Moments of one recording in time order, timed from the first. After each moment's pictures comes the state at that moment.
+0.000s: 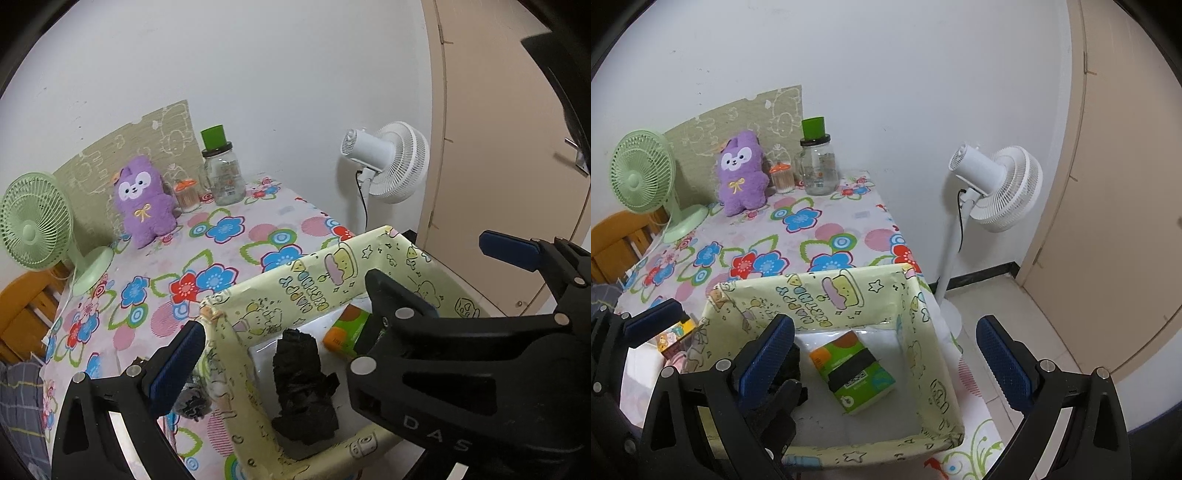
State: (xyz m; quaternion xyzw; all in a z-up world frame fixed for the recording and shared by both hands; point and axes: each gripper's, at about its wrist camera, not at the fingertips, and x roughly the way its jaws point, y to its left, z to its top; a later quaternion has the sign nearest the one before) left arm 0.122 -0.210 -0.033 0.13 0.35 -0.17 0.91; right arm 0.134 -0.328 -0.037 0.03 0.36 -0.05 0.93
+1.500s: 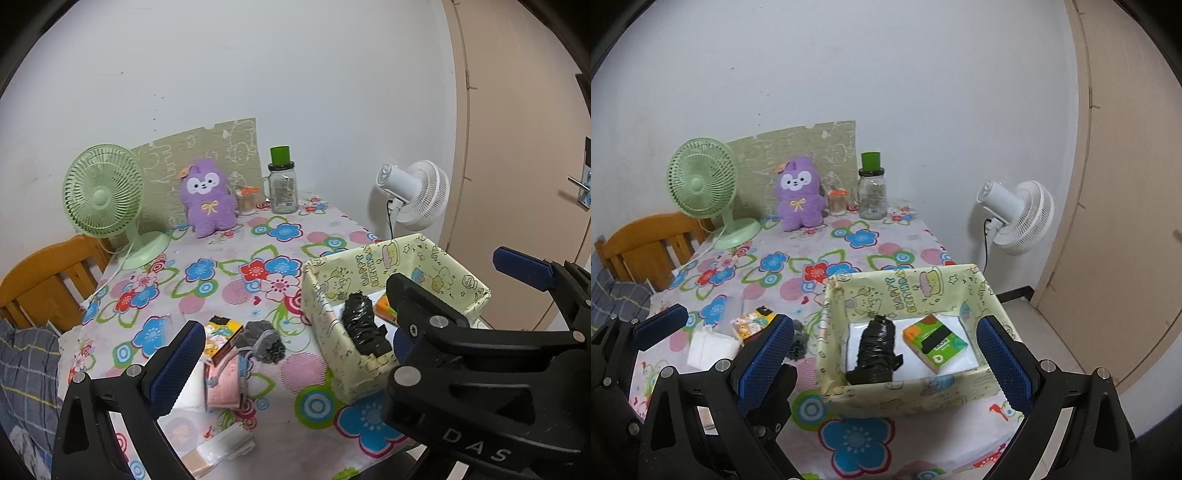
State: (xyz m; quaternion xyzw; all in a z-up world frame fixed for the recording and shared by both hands) left arm 0.049 -0.106 -0.004 0.08 0.30 -0.13 0.94; right arm 0.046 -0.229 0.004 0.02 0.30 -0.03 0.95
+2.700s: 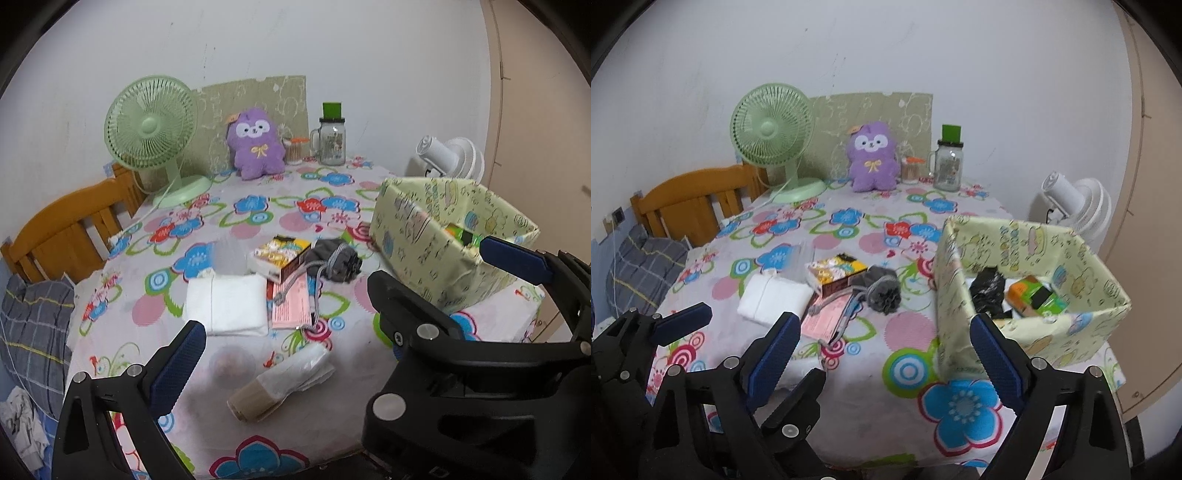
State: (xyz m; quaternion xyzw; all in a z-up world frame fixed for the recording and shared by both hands) left arm 0.030 -0.025 -0.073 0.06 0.35 -0.08 0.93; right arm 0.035 -0.133 -0.060 -0.01 0.32 0.06 0.95
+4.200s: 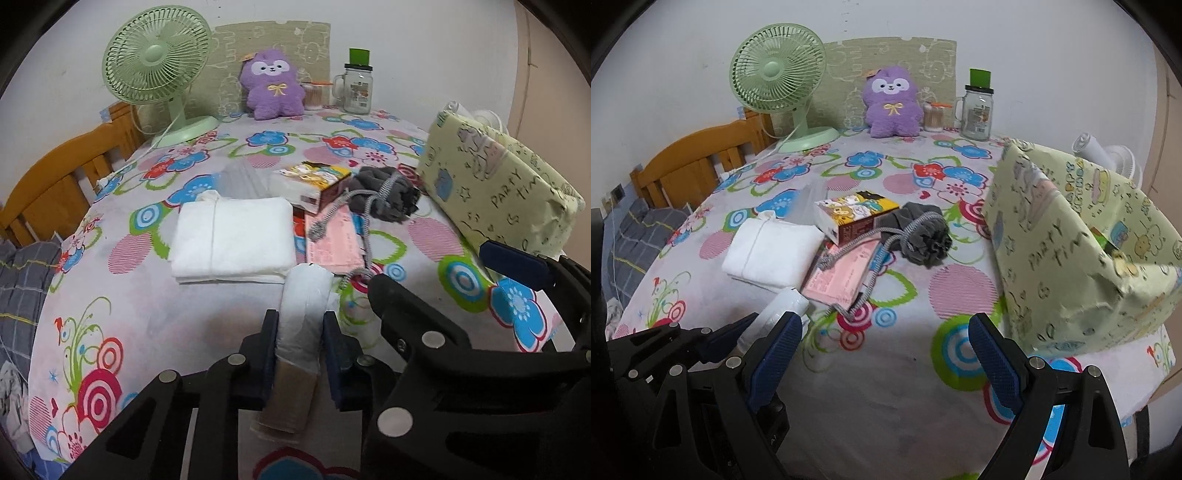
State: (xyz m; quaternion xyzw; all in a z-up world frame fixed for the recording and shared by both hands) left arm 0.065 0.008 -0.136 0.04 0.41 -0.07 0.91; right arm 0.075 -0.100 -0.127 -0.01 0.39 0.09 0.92
